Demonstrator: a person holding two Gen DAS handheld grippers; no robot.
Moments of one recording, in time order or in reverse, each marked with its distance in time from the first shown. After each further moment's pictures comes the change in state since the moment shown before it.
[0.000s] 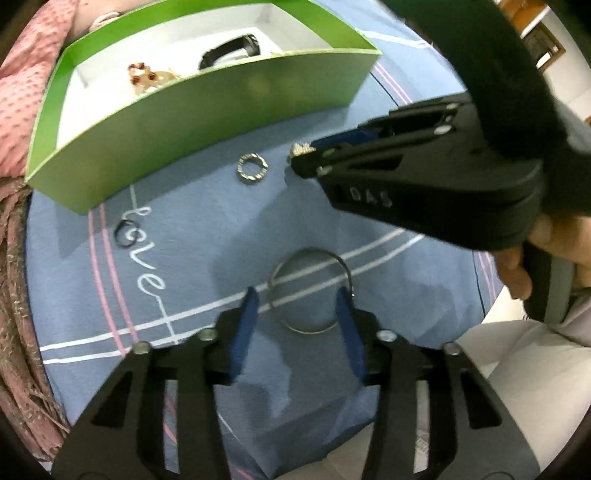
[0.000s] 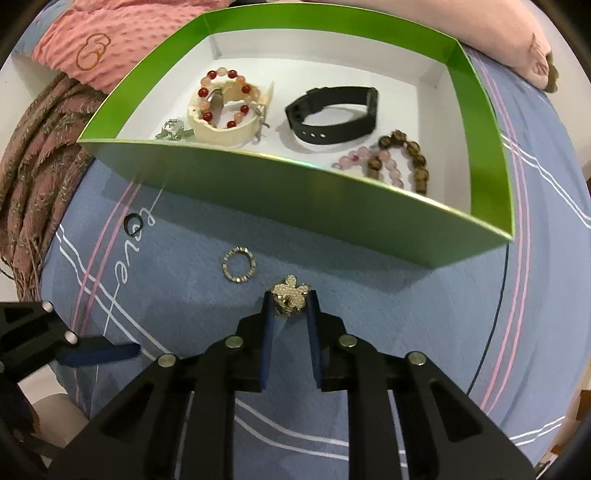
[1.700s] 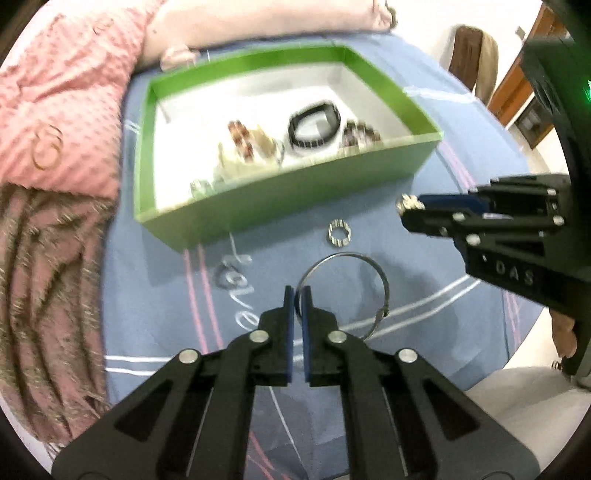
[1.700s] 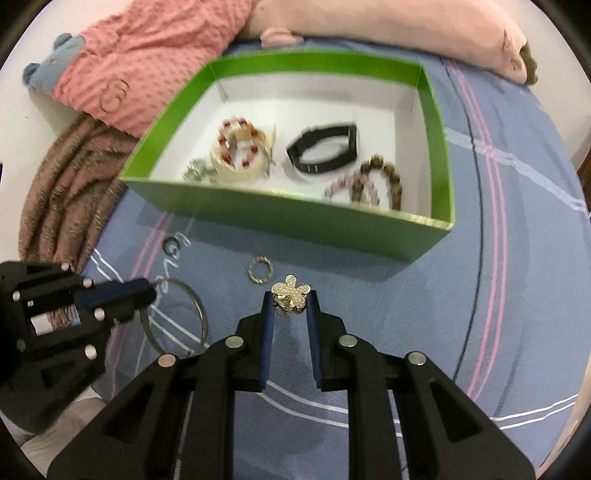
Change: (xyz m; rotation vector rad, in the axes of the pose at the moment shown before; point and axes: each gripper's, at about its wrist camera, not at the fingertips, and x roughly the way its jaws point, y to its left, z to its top) left arm -0.063 0.032 0.006 -0.098 -0.188 0.186; right arm -0.058 -0.014 -0.008 0.048 -0.106 0.055
